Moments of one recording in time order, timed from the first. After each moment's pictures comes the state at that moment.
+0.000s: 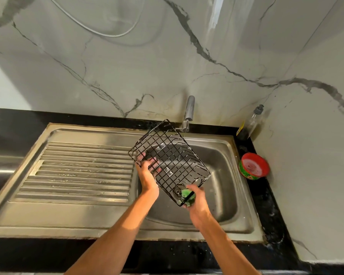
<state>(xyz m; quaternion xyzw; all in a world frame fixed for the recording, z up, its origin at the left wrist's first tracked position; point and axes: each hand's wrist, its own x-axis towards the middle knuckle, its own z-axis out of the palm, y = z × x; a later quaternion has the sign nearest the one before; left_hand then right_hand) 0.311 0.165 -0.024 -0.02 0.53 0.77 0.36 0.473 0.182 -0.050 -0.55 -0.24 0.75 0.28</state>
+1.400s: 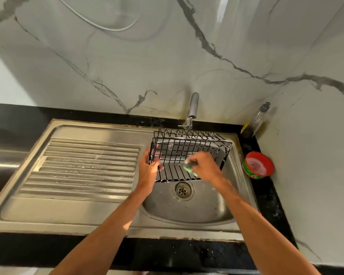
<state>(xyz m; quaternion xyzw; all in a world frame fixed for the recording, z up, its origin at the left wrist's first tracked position) 0.287 0.162 -0.026 0.22 0.61 0.67 0.36 0.454 0.278 0.011 -0.41 -0.86 0.30 0.06</state>
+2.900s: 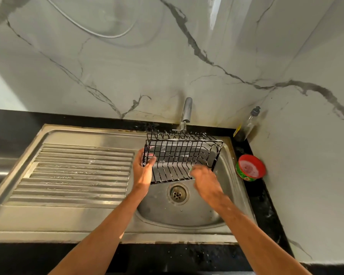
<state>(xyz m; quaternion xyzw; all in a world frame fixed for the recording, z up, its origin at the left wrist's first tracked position) 0.282 0.171 -0.035 0.18 0.64 0.67 0.33 0.487 0.252 -0.008 -0.42 -0.90 0.10 0.04</state>
